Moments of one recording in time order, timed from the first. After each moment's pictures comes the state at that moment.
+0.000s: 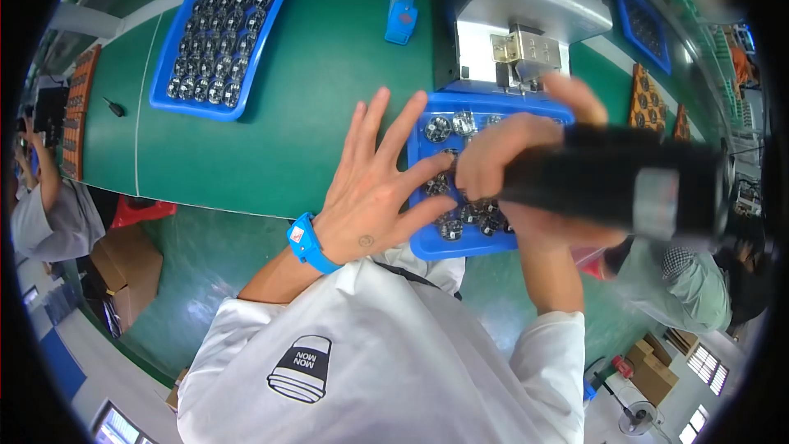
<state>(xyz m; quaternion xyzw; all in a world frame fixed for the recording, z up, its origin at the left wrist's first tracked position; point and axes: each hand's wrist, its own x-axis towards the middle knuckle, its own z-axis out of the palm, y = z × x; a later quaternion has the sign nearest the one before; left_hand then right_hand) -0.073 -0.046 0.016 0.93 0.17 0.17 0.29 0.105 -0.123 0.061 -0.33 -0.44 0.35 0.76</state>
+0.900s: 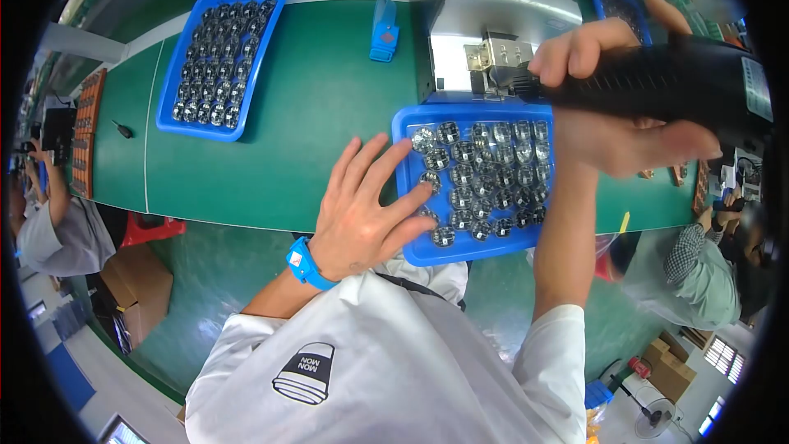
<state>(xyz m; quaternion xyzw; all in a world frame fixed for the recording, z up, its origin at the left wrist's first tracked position) -0.084 -0.056 0.012 0.94 0.14 0.23 0.22 0.168 -0.096 0.094 -0.21 -0.56 0.22 0.77</state>
